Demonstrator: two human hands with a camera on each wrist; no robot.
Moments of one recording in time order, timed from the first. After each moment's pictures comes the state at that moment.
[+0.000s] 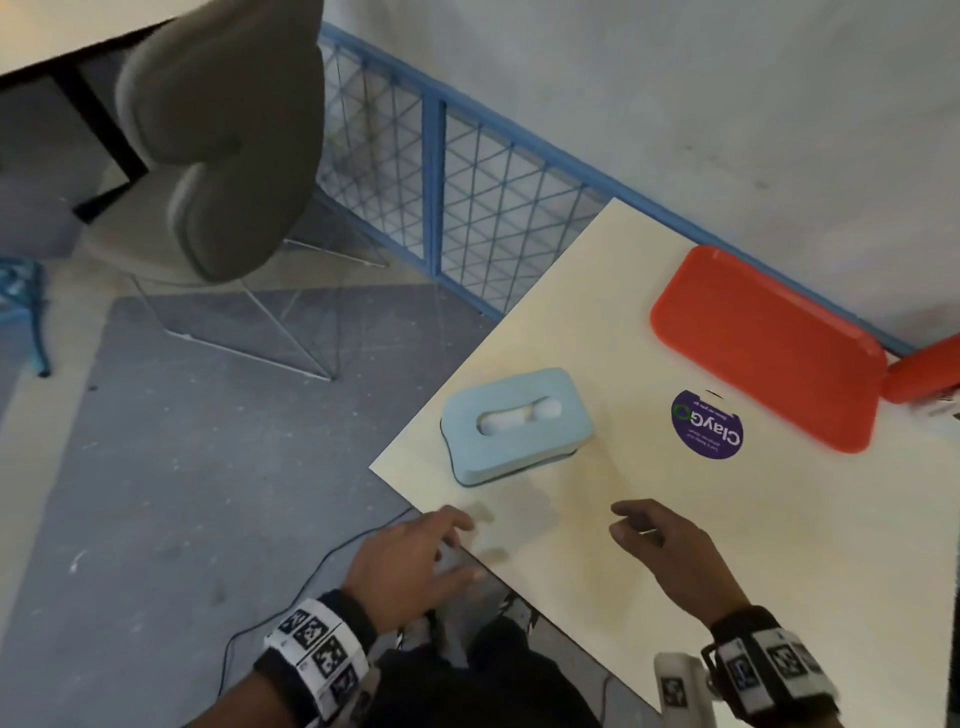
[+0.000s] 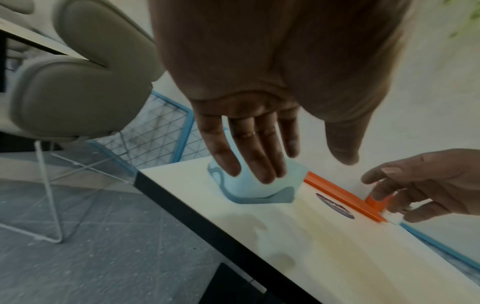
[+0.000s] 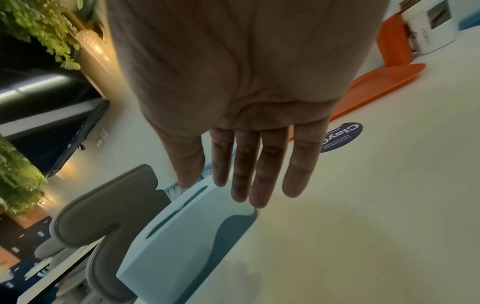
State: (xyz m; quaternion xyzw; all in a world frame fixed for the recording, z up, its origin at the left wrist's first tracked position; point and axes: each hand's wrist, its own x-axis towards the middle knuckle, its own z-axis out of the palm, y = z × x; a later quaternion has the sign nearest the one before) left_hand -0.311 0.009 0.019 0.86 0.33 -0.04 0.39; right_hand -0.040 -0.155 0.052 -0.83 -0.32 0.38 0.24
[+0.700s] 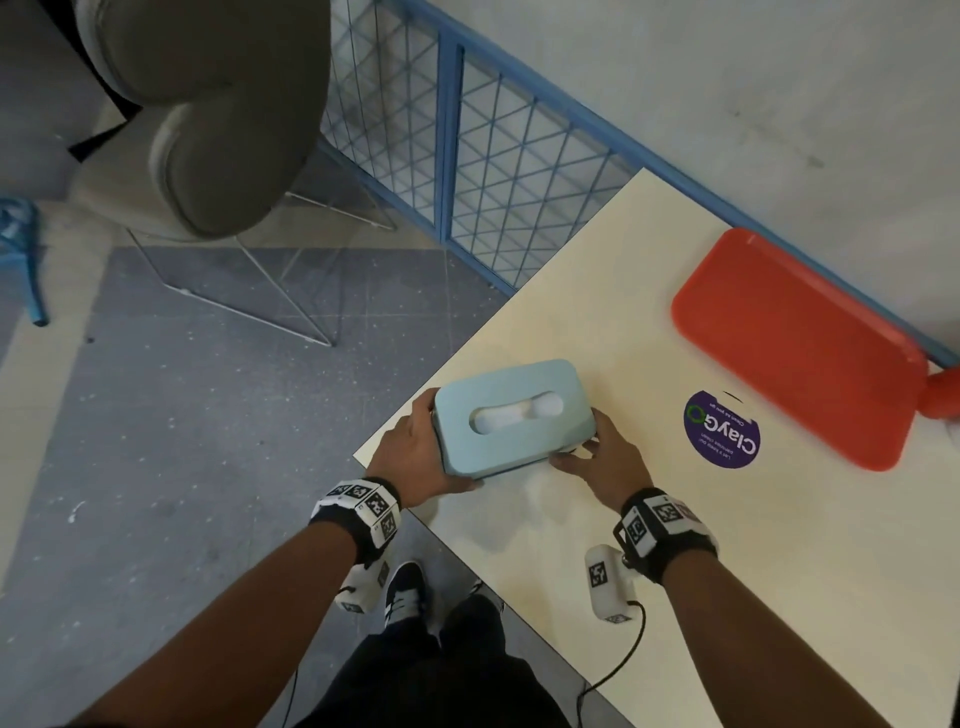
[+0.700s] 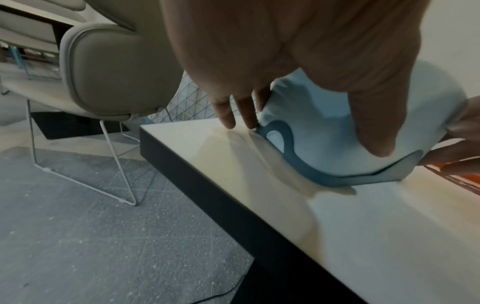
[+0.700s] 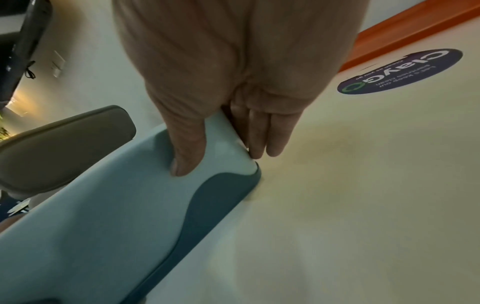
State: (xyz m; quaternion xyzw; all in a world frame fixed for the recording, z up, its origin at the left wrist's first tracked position) left_hand -0.236 0.090 -0.049 0.77 0.45 0.06 0.45; right_hand 0.004 -0.042 -0.034 -0.81 -0.30 0.42 0.29
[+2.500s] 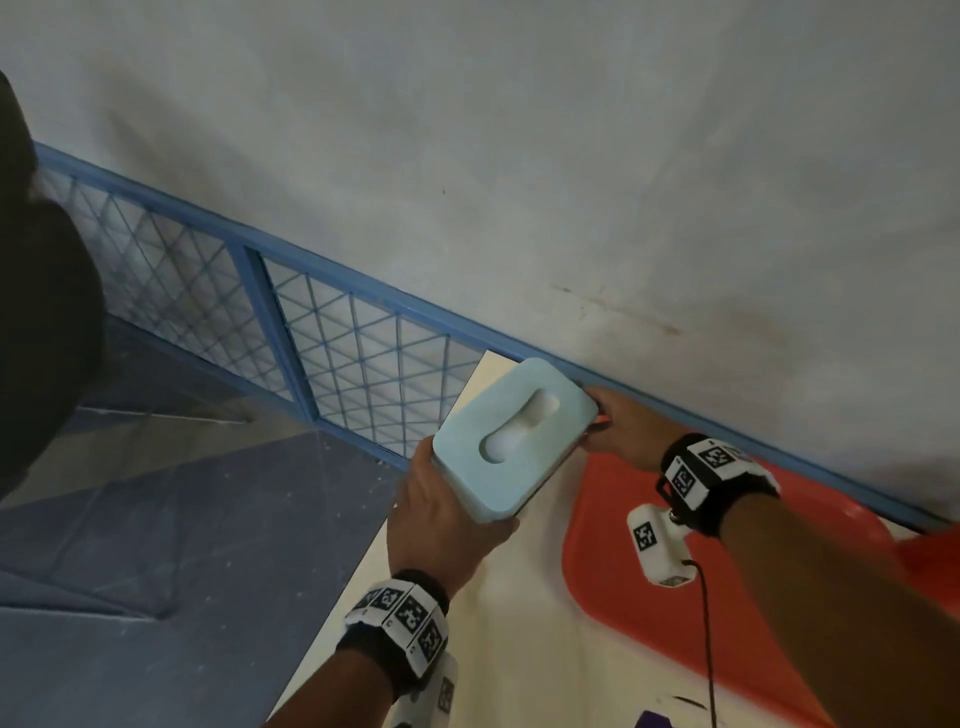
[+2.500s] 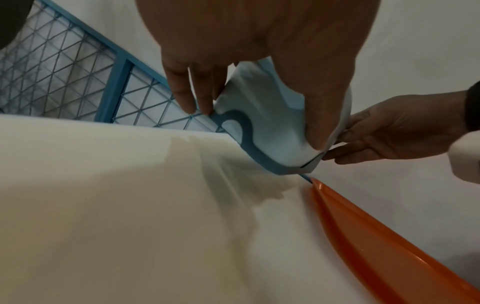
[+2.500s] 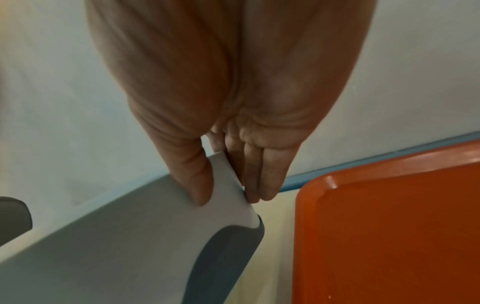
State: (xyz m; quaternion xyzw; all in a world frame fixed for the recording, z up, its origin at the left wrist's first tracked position) left_hand 0.156 0.250 -0.040 0.79 0.42 0.22 0.40; right_hand 0.409 0.172 0.003 -0.82 -0.38 0.33 0.27
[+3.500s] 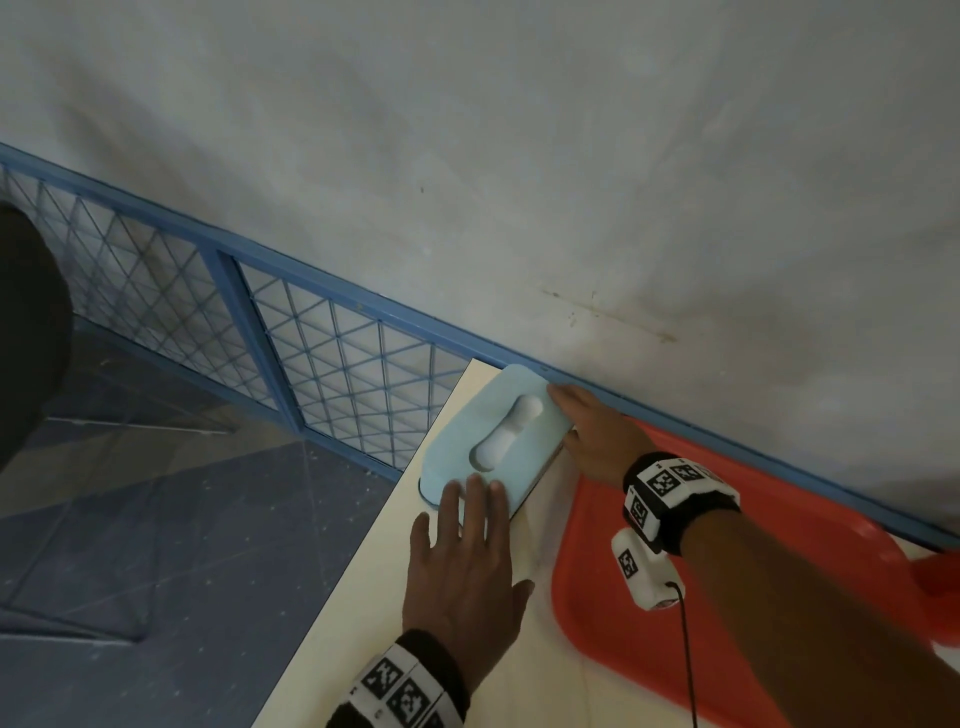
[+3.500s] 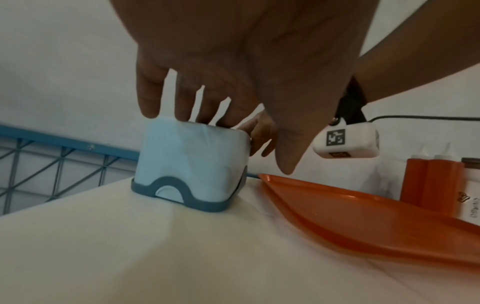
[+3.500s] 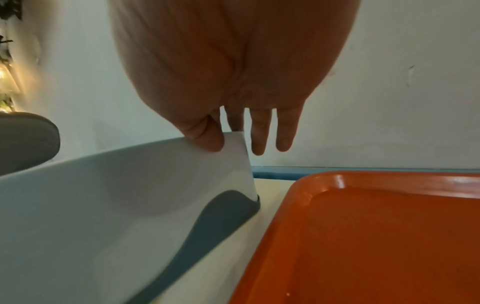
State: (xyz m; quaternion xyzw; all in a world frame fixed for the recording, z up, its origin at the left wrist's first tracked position) left_hand 0.180 0.218 -0.041 0.95 0.29 -0.01 0.12; right_hand 0.415 0.194 -0.022 -0.86 -0.46 0.20 0.10
